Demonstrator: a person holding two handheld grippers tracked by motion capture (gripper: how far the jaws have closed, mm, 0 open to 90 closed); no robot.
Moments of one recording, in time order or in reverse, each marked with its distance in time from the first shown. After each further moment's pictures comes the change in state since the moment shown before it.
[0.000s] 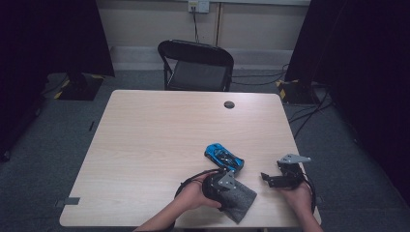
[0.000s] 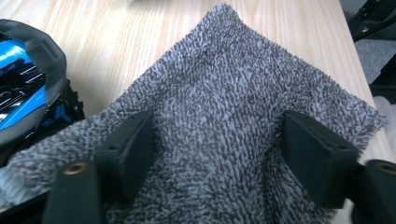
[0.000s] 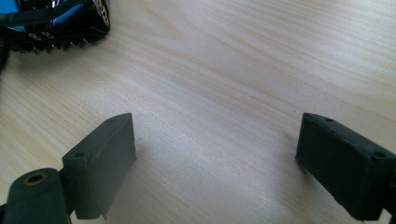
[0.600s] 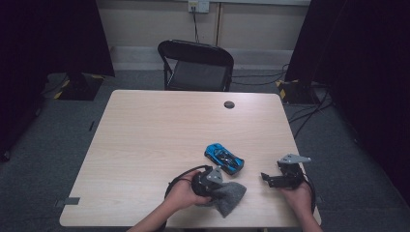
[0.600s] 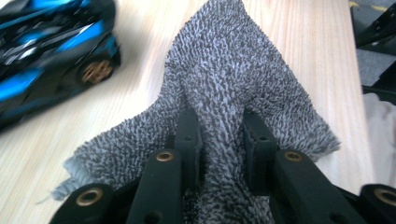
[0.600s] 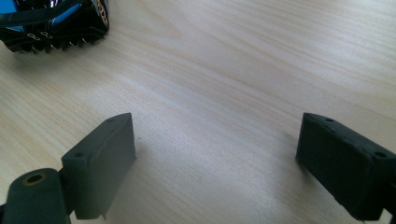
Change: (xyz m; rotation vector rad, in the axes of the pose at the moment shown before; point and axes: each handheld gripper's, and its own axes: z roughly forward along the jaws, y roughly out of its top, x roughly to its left) left arm 0.003 -0.020 -0.043 0.024 0.033 -0.179; right arm 0.001 0.000 0.000 0.001 -0.005 0.005
